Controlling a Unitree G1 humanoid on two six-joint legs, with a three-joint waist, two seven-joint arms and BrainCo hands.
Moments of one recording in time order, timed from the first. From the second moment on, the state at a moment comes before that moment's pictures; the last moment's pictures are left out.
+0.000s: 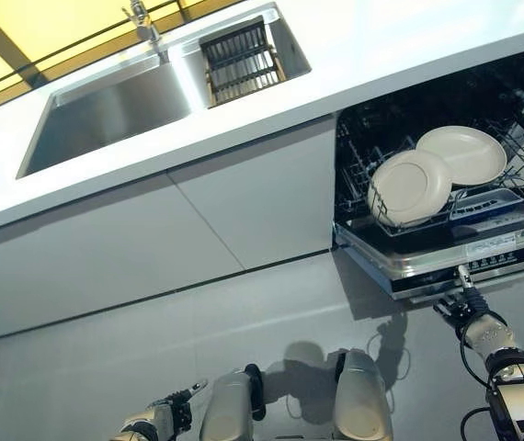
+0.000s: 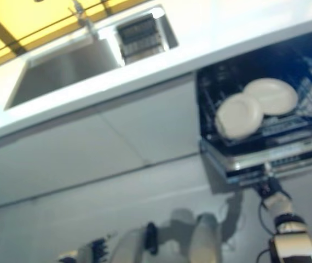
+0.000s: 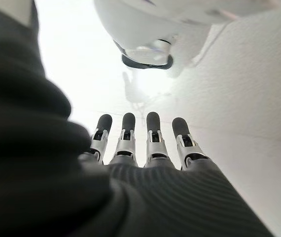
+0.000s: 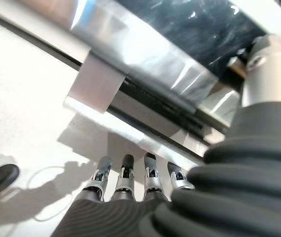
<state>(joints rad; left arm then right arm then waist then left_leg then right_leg) -0.16 0.22 -0.12 1.23 -0.49 0.29 0.02 -0.47 -0.67 0.08 1.12 1.19 0.16 -0.06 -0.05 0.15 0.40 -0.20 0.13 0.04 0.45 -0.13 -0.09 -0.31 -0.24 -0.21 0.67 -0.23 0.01</state>
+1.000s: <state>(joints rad) -0.08 0.32 -0.20 1.17 -0.33 0.27 -0.07 -0.28 -0.51 0.19 0.99 0.34 0.23 0.02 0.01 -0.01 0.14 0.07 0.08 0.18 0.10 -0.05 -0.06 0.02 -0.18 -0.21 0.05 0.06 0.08</state>
